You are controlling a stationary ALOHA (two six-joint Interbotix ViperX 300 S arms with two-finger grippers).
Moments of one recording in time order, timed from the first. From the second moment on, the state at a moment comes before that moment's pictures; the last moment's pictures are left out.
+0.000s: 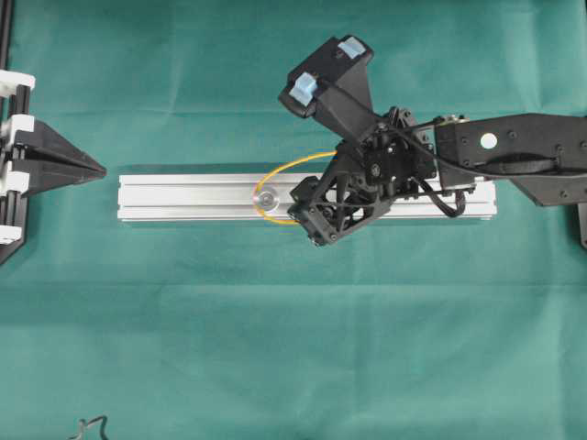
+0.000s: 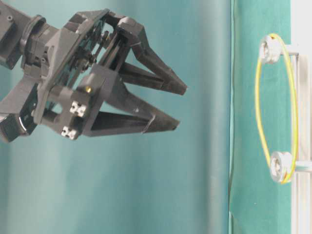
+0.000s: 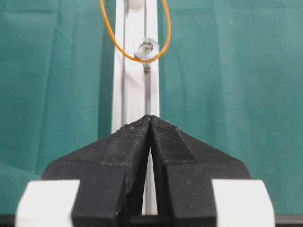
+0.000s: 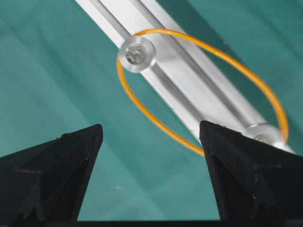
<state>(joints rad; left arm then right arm) -0.01 -0.95 0.96 0.03 0.52 -0.01 0.06 0.00 0.19 -0.20 0.85 1.06</state>
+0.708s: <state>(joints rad) -0.01 -0.95 0.96 0.03 0.52 -0.01 0.04 0.00 0.19 -0.20 0.88 0.55</state>
